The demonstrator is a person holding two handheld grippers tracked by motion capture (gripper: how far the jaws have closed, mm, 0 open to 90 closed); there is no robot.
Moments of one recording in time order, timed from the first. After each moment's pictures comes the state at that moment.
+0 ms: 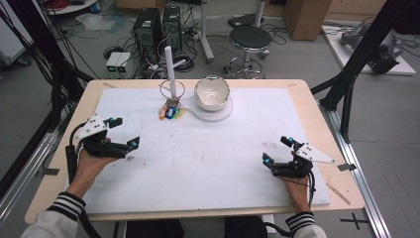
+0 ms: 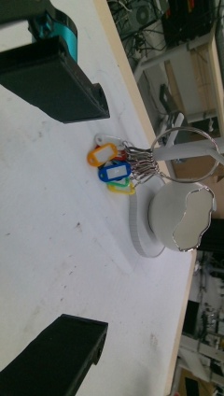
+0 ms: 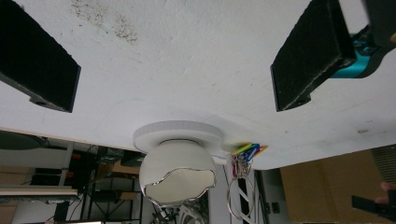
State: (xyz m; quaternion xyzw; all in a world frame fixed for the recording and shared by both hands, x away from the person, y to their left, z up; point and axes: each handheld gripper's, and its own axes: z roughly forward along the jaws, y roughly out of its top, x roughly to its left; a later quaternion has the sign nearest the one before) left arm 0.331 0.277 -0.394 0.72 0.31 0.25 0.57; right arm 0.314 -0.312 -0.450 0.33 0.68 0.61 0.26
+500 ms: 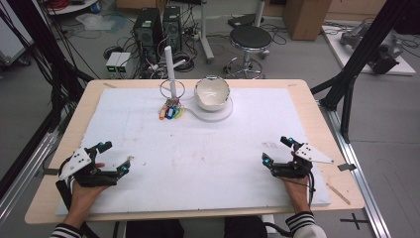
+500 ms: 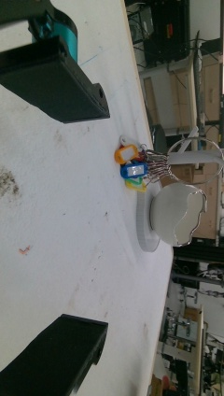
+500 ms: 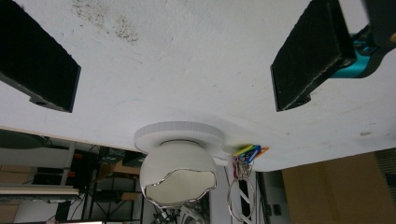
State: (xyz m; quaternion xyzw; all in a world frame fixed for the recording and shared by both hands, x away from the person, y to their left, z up) left arm 0.276 0.298 -0.450 0.67 0.31 0.28 0.62; right arm 0.313 -0.310 -0.450 0.33 0.68 0.60 0.26
